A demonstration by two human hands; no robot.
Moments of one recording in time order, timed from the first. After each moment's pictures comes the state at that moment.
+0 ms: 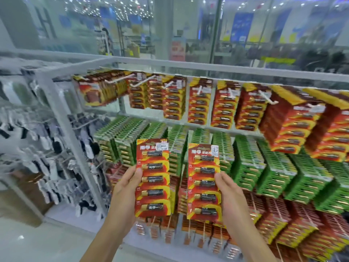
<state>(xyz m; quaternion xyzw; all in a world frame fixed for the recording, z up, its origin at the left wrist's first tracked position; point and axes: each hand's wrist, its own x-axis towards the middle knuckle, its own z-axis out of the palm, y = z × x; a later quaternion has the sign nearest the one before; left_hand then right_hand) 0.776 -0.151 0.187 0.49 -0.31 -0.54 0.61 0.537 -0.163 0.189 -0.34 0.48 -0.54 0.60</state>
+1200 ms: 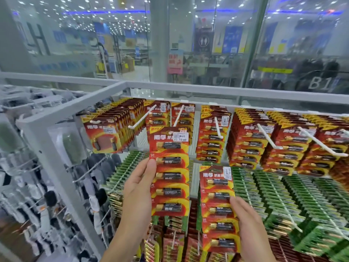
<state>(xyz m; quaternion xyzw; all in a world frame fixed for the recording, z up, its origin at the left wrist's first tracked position) 0.883 -0.334 0.266 0.44 -0.37 -0.52 0.64 0.671 -0.324 0.213 -0.21 0.50 -0.58 0.60</state>
